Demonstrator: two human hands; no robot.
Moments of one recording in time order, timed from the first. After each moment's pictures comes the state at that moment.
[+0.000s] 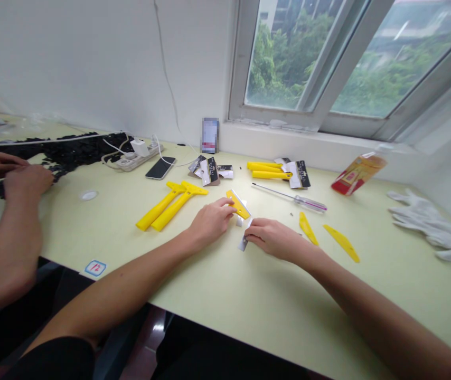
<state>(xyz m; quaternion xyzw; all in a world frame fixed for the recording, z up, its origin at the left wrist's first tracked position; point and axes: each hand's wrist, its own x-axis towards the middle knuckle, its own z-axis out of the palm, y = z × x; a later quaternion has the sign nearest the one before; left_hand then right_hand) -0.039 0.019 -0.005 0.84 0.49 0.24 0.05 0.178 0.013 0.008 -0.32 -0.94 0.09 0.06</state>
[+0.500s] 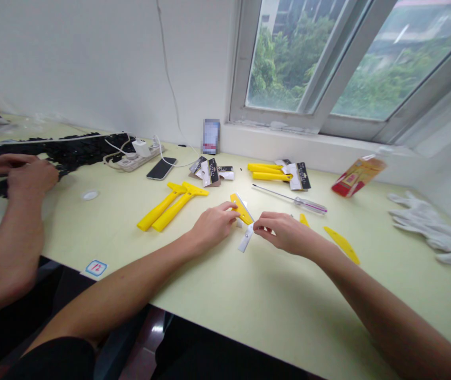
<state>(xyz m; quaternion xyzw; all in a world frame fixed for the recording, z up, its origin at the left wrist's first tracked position) -0.035 0.011 -0.002 0.85 0.47 0.22 0.07 0.196 0.019 0.030 -0.33 -0.93 0.09 0.09</state>
